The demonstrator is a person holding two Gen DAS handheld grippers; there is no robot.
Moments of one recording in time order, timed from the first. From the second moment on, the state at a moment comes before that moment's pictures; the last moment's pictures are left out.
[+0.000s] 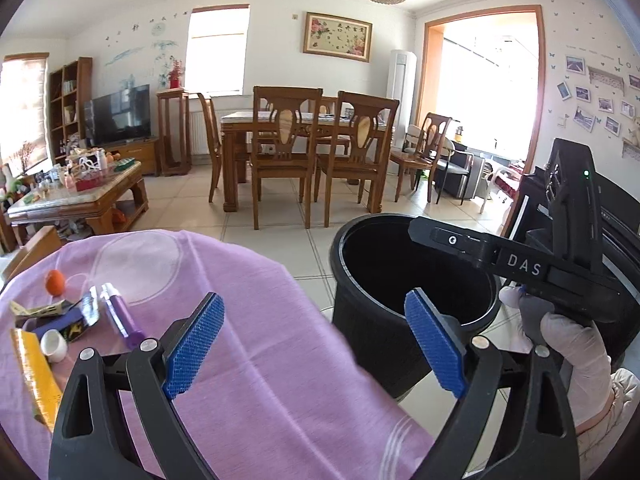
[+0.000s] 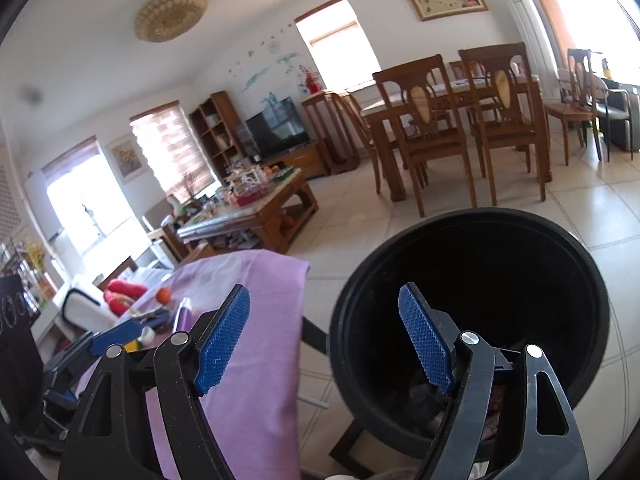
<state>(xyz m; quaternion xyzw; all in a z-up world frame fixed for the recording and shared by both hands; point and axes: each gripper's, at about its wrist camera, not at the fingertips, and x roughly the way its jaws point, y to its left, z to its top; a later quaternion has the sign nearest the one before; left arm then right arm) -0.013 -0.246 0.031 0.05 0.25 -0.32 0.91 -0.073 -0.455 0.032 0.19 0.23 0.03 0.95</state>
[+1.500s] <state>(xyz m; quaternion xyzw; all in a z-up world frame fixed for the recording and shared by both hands) 0.045 -0.037 -0.008 -0.07 0.31 -0.20 0.93 0.146 -0.165 -0.037 -0.04 0.43 0.17 0.89</state>
